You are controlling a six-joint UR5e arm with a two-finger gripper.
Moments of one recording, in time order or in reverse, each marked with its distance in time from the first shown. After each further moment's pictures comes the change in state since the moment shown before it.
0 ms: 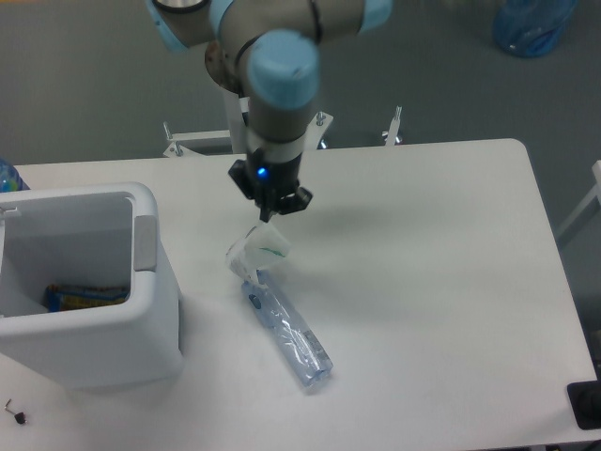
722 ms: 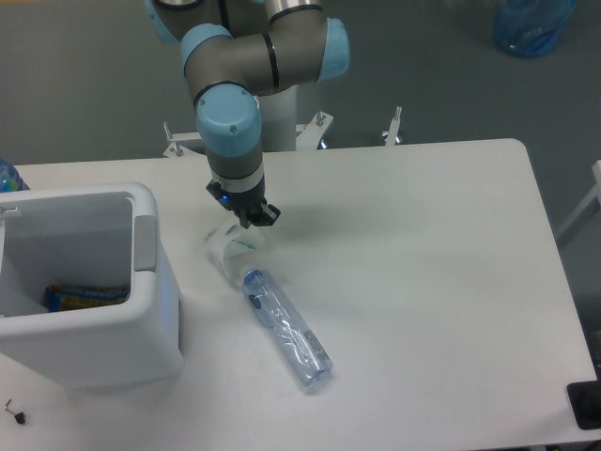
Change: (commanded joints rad) arm -0.250 -0.120 -0.216 0.158 0.354 -0.038
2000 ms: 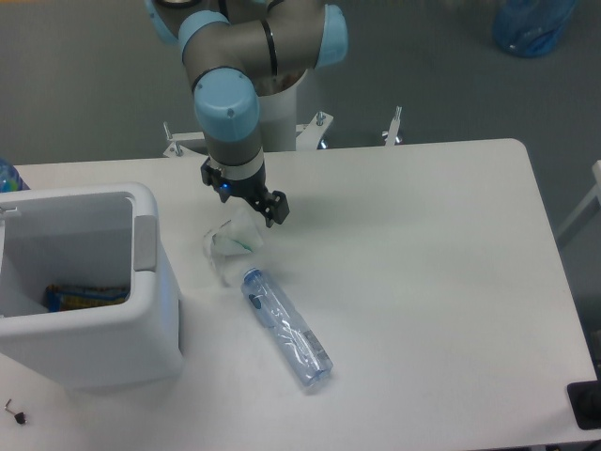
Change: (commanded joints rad) arm -0.018 0.002 -0.052 0.008 0.020 0.002
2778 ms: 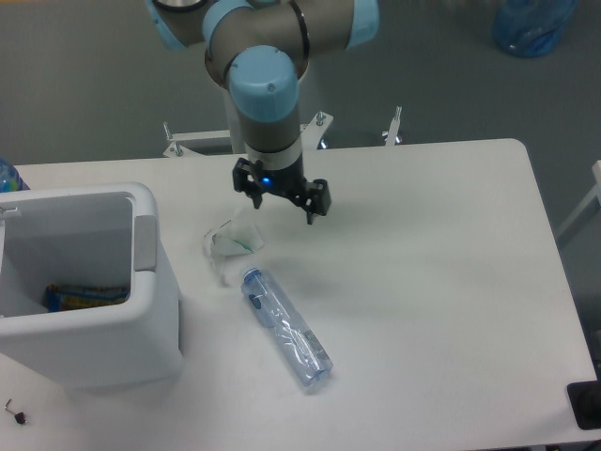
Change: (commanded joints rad) arm 0.057 0.058 0.057 -0.006 0.002 -0.092
